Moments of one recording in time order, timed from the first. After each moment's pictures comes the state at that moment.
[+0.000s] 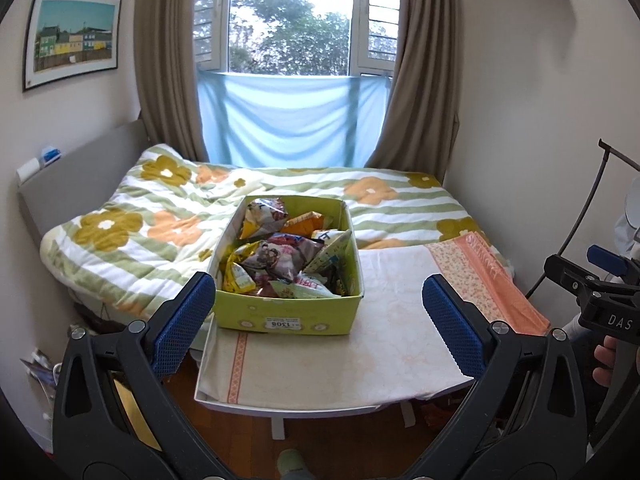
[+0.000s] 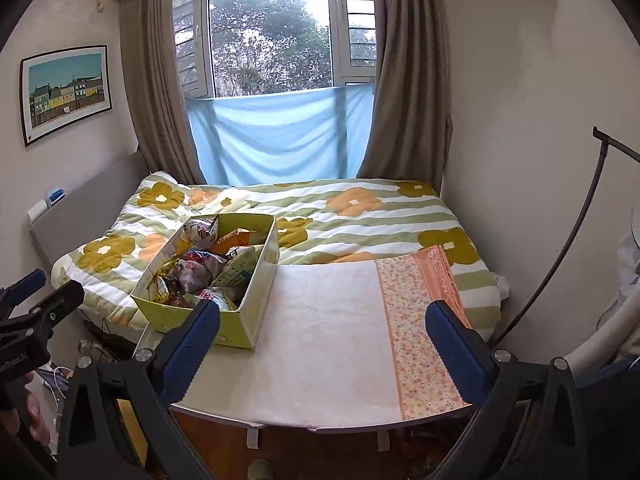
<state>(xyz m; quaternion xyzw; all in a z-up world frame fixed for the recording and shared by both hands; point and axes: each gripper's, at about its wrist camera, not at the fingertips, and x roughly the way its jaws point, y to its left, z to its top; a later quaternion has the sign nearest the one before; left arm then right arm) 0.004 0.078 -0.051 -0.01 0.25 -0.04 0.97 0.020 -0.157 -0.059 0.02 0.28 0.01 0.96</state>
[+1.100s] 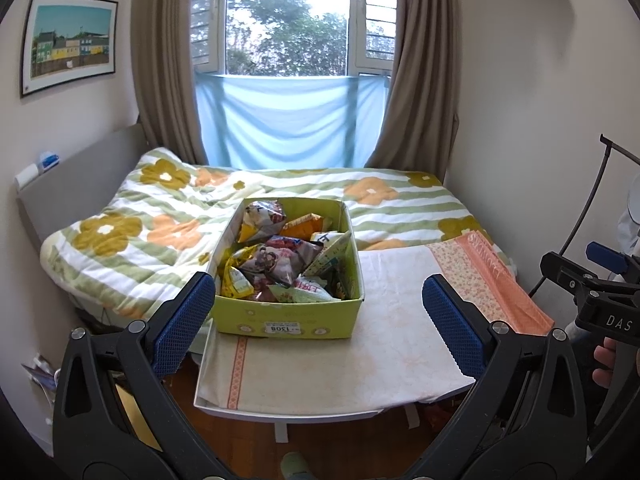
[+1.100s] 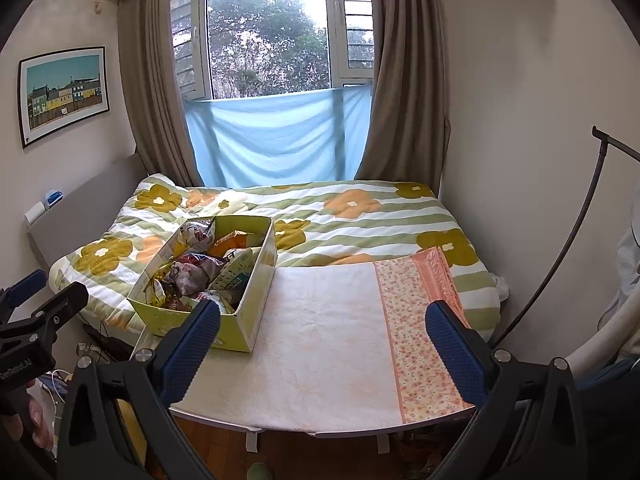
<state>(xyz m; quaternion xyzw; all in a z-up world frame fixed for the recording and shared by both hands) 0.011 0.072 -0.054 0.00 0.25 -0.04 0.97 0.020 -0.158 -0.062 0.02 0.28 0.01 0.96</state>
